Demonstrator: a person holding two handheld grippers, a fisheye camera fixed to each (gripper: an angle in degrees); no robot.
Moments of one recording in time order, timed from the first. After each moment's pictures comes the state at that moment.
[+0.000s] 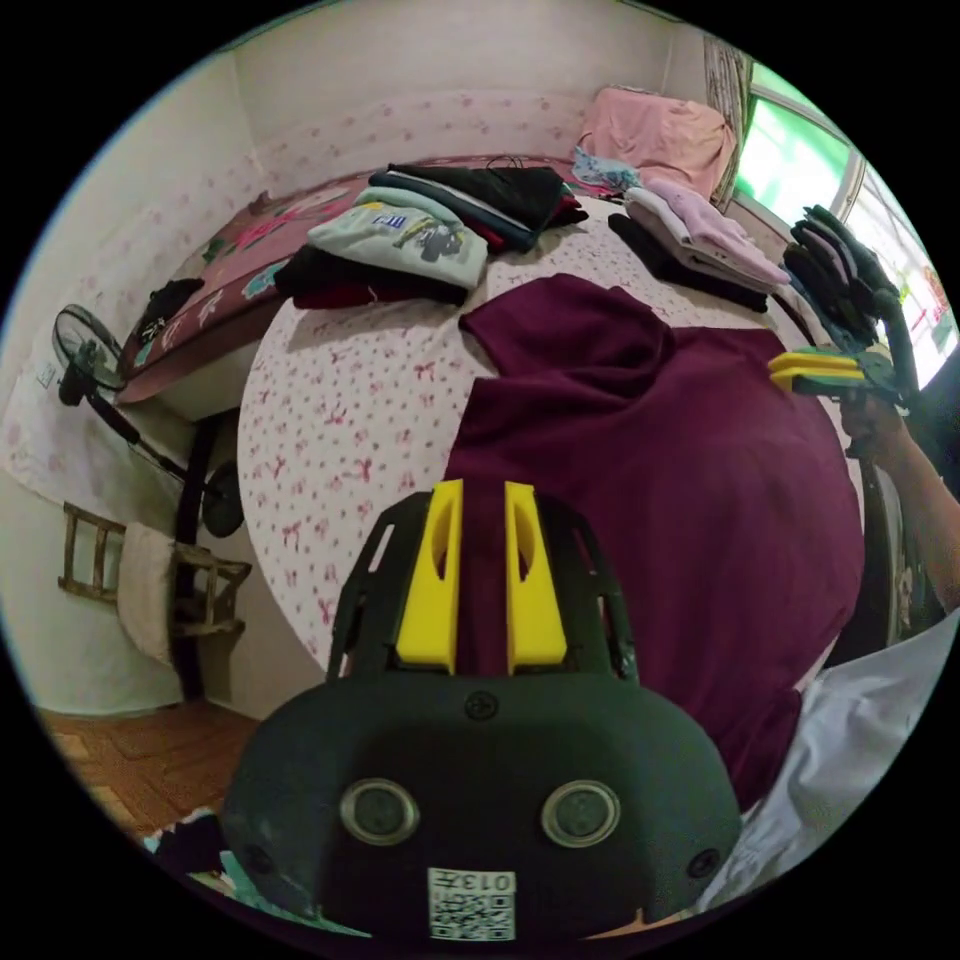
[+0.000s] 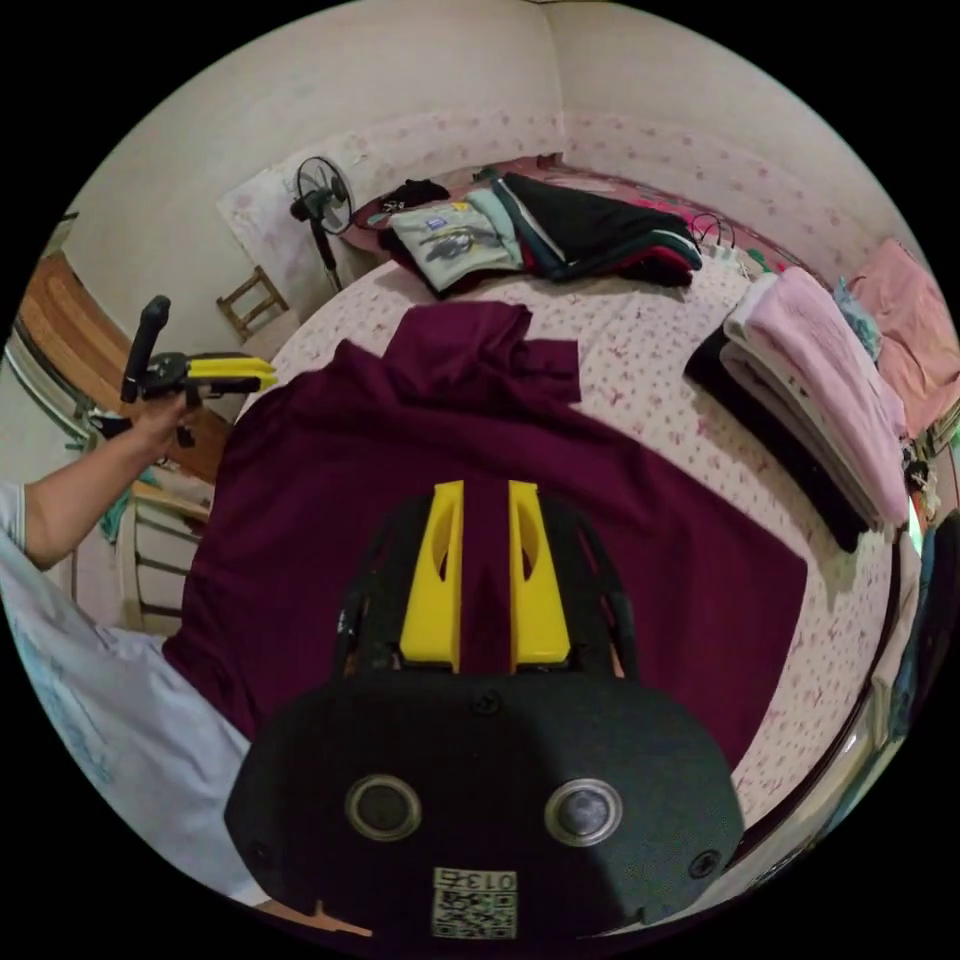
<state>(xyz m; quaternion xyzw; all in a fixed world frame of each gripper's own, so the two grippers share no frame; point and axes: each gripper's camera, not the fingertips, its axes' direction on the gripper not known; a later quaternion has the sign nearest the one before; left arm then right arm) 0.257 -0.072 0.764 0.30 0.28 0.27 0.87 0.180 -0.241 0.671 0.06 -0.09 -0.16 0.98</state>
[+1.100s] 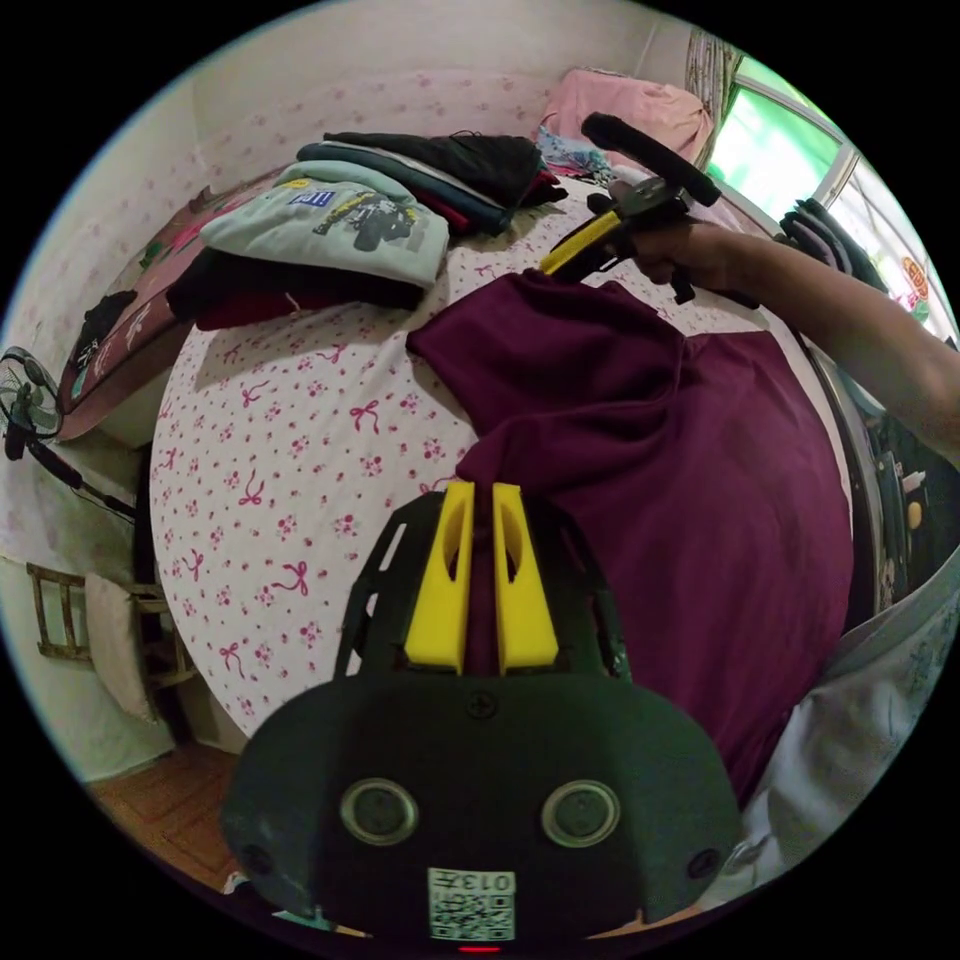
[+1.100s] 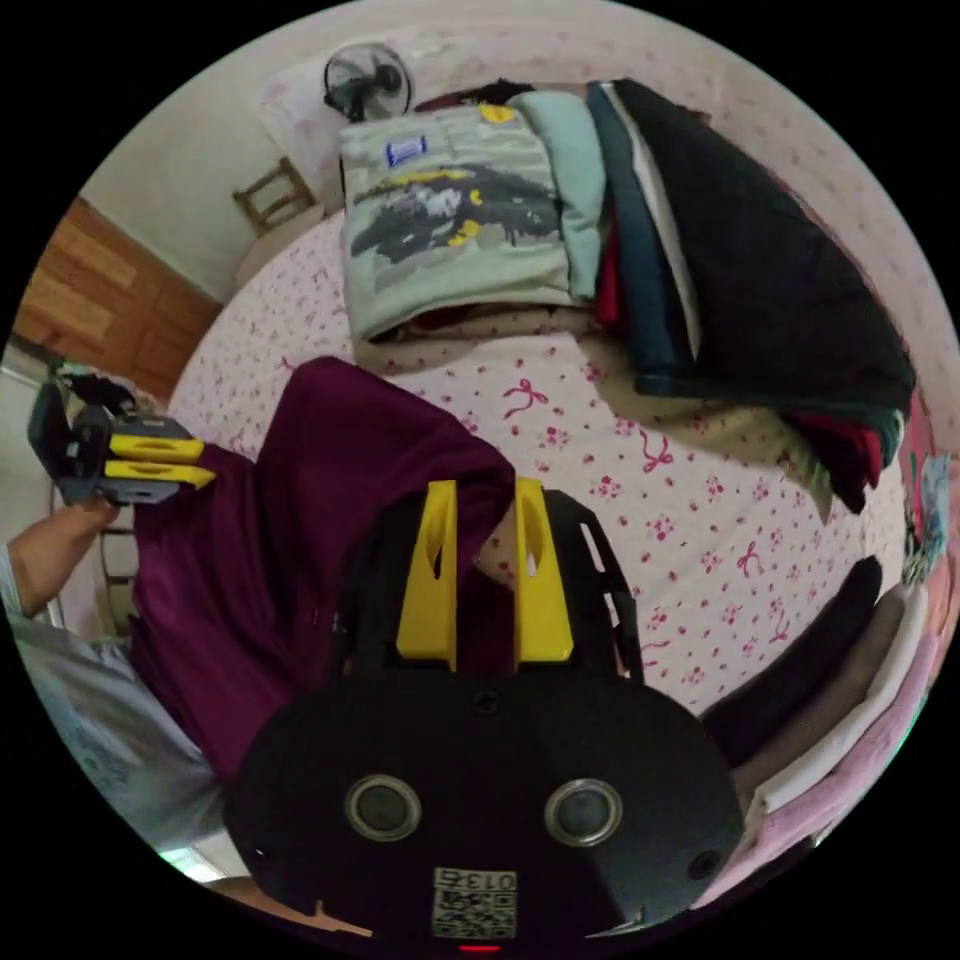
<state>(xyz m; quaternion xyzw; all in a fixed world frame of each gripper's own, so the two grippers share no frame) 0.380 -0.190 0.778 0.28 0.32 0.32 0.85 0.110 -0.652 0.761 -0.06 -0.11 -0.31 0.94</state>
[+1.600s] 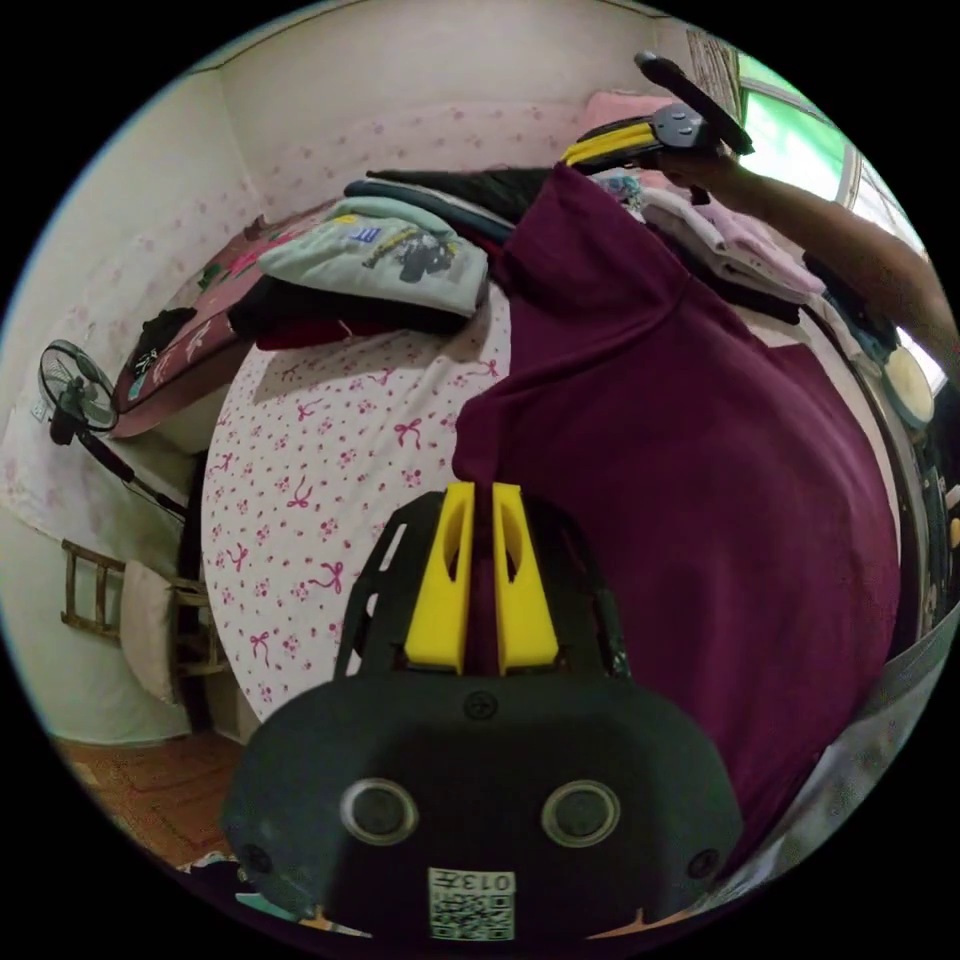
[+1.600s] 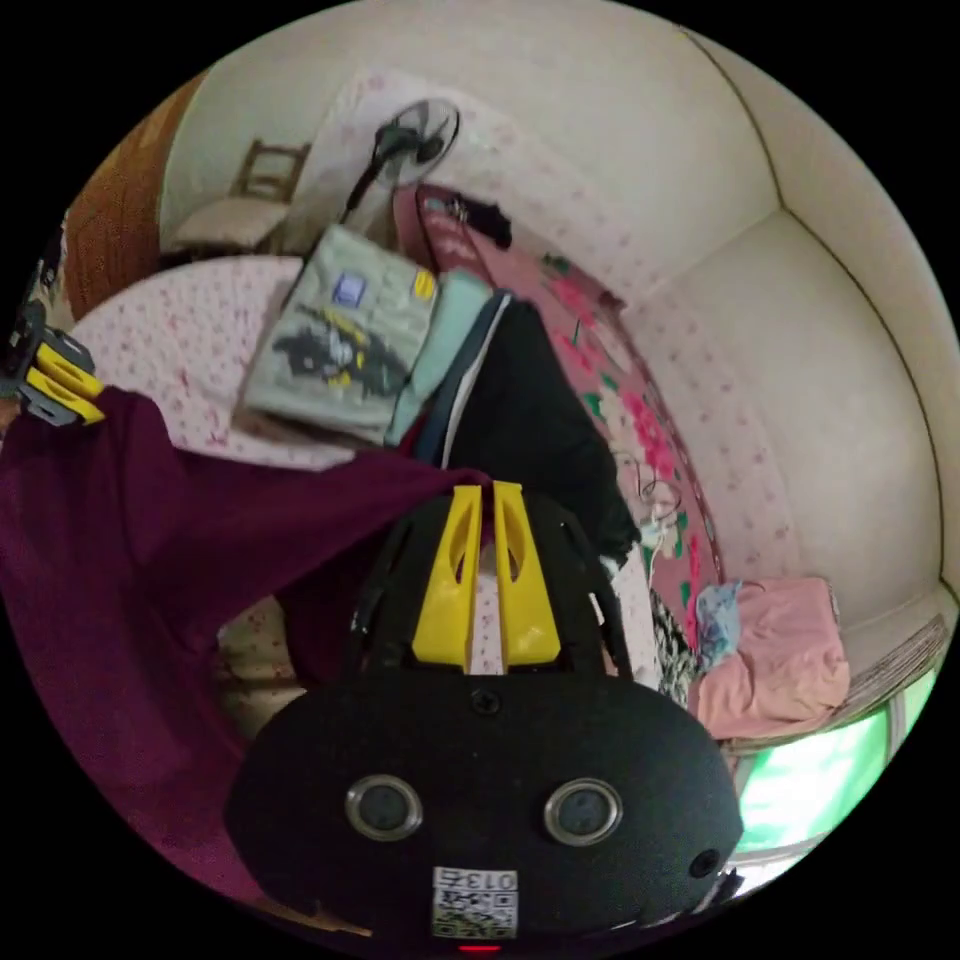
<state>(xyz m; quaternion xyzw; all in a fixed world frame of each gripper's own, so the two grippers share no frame) 0.393 -0.179 0.771 0.34 0.27 0.26 0.86 0.109 -0.666 0.652 0.21 0.15 -0.43 0.86</state>
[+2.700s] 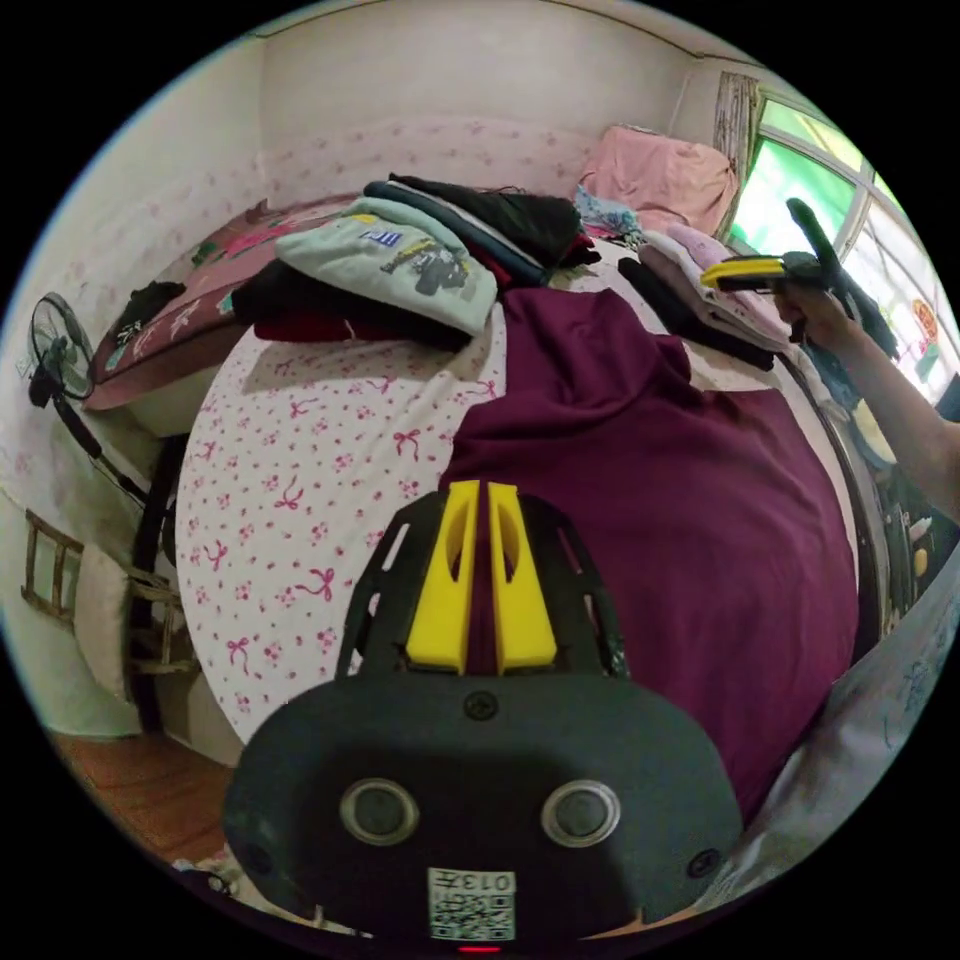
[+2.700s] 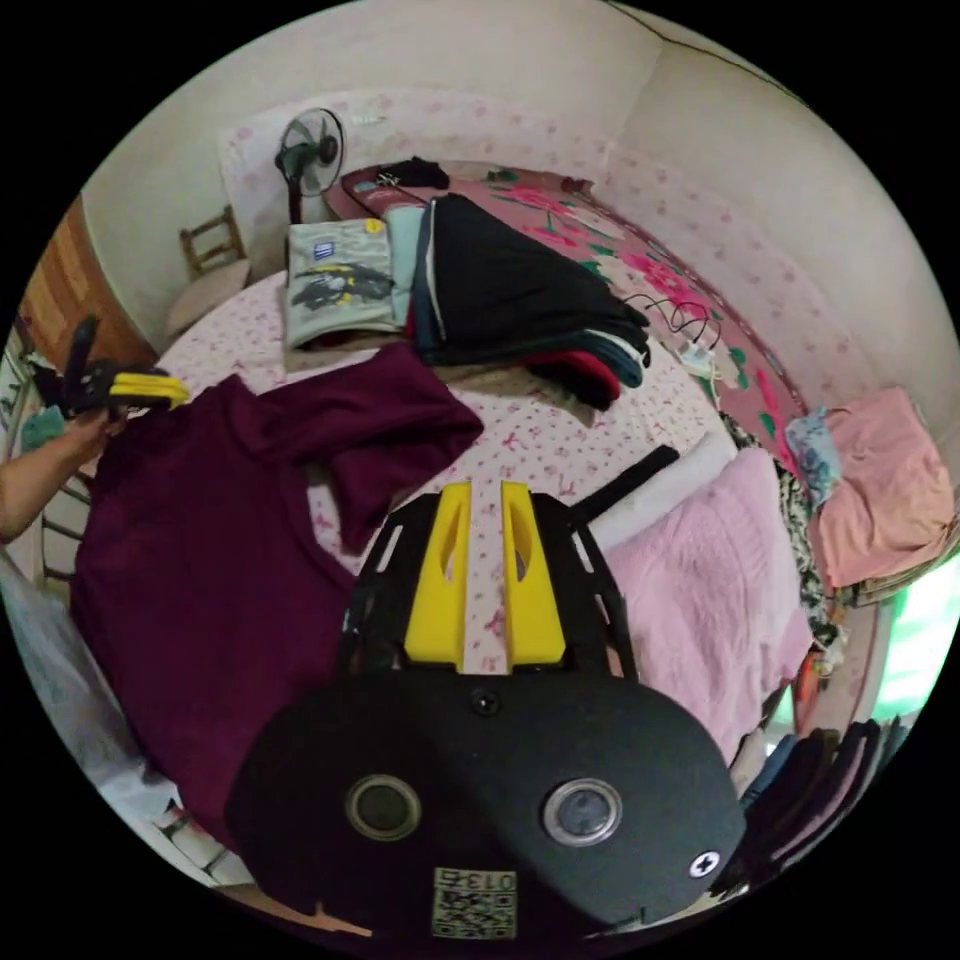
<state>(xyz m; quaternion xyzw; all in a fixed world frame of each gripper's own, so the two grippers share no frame) 0.388 -0.217 0.755 0.34 0.34 0.24 0.84 0.310 -0.519 0.645 0.08 0.06 -0.27 0.96</state>
